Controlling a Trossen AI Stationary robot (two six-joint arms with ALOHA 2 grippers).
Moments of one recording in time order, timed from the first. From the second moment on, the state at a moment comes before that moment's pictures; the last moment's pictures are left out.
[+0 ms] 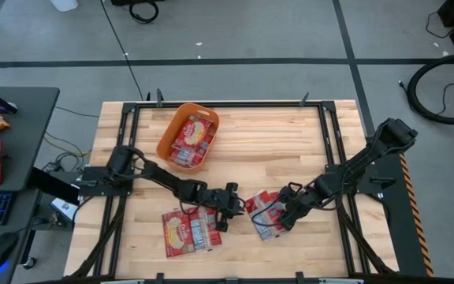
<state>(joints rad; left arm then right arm) -0.27 2.06 1.04 0.47 -0.05 0.03 0.55 1.39 0.59 -0.24 0.01 1.37</state>
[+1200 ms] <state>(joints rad) -0.29 2.07 1.05 0.36 -0.05 0.02 0.42 1.61 0.57 0.24 0.05 1.28</state>
